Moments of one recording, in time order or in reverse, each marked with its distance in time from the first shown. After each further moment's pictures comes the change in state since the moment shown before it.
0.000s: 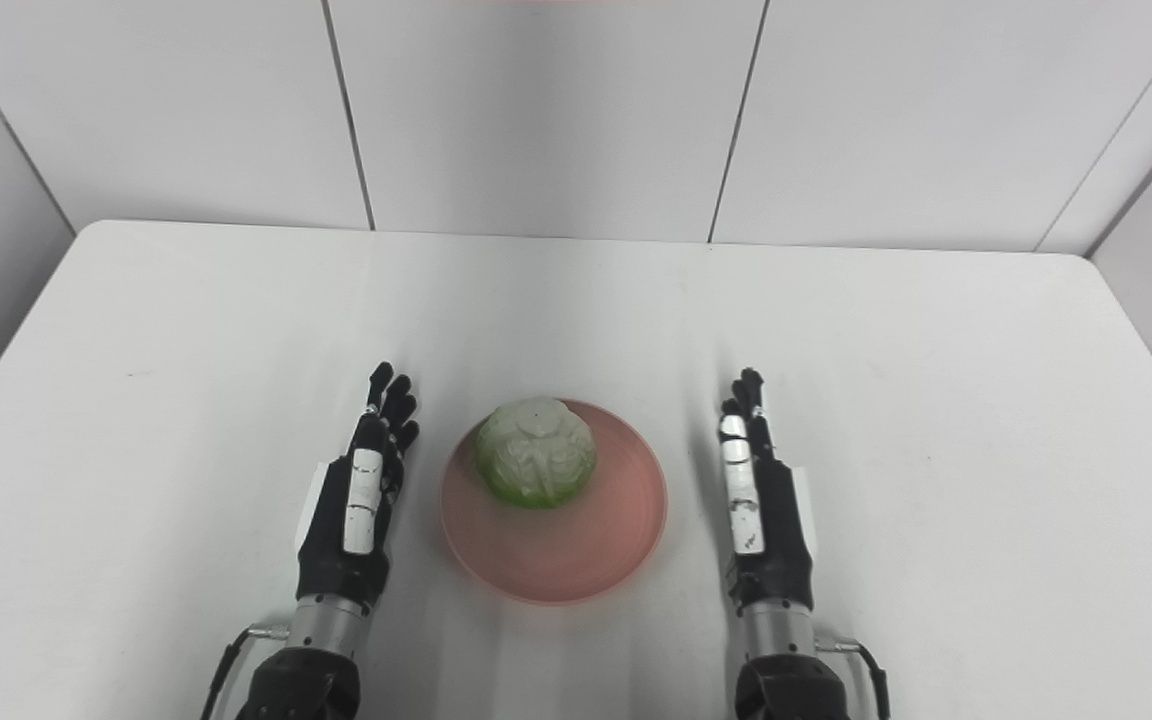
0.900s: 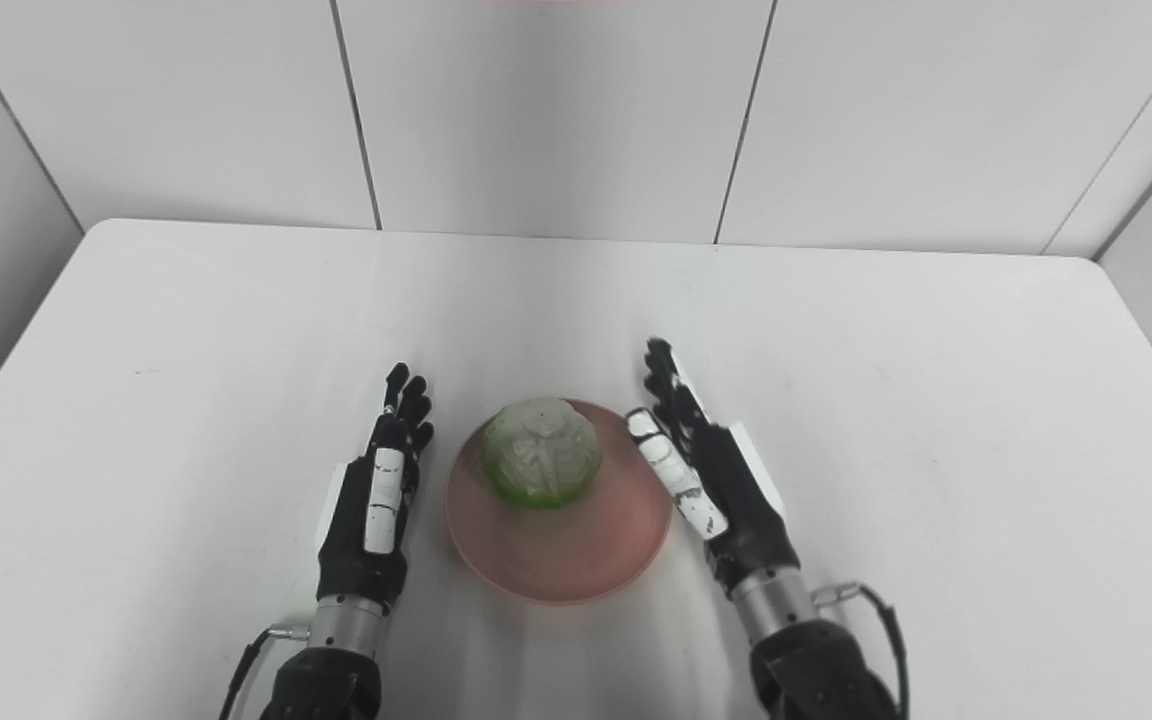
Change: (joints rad) left arm 0.005 -0.032 -0.011 0.001 0.037 0.007 0.038; right arm -0.008 -0.010 0.003 -0.197 -0.076 0.225 0.199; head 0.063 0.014
